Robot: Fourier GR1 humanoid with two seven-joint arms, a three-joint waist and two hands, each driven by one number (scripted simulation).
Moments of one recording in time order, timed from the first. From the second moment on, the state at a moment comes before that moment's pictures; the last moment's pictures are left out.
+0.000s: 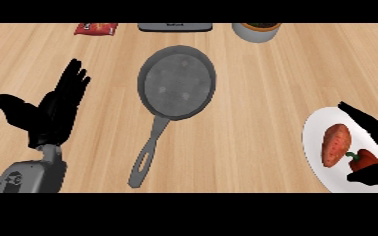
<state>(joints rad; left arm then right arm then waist) -0.16 0.24 0.02 -1.58 0.18 0.14 0.22 -0.03 -0.55 -0.18 -1.25 0.69 0.25 -0.38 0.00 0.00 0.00</state>
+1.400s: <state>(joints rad) -0.21 0.18 0.04 -1.60 0.12 0.08 0.27 -0.25 -0.28 -0.06 -1.14 0.90 0.13 -0.22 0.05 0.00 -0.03</state>
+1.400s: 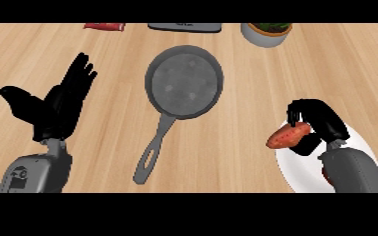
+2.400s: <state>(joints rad) -0.27 0.16 -0.03 -1.55 0.11 0.04 0.28 -0.90 0.00 0.25 -1.17 1.36 0.07 0.89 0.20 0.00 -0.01</state>
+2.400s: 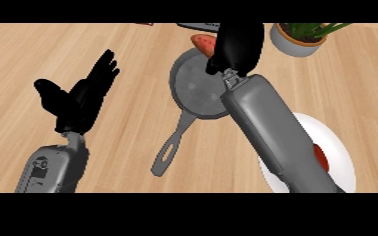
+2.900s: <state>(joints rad) -0.30 0.14 -0.03 -1.53 0.11 0.05 0.26 -1.16 -0.01 0.34 -1.04 1.32 0.08 1.16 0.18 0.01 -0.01</state>
